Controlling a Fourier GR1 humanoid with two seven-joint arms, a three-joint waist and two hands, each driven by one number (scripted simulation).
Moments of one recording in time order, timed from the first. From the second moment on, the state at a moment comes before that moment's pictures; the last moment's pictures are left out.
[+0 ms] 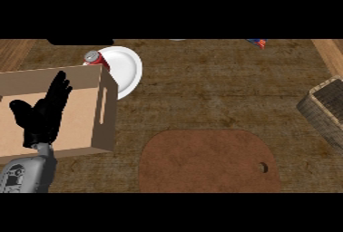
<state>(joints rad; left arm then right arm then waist) -0.21 0.20 0.15 -1.45 -0.03 0.05 0.14 -0.82 -0.71 -0.23 -0.59 1.11 0.11 0.47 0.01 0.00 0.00</state>
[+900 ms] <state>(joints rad) -0.19 0.20 0.16 -1.49 -0.03 0.04 0.17 -0.79 -0.69 -0.40 -0.79 0.96 -0.07 0.56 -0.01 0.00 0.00</state>
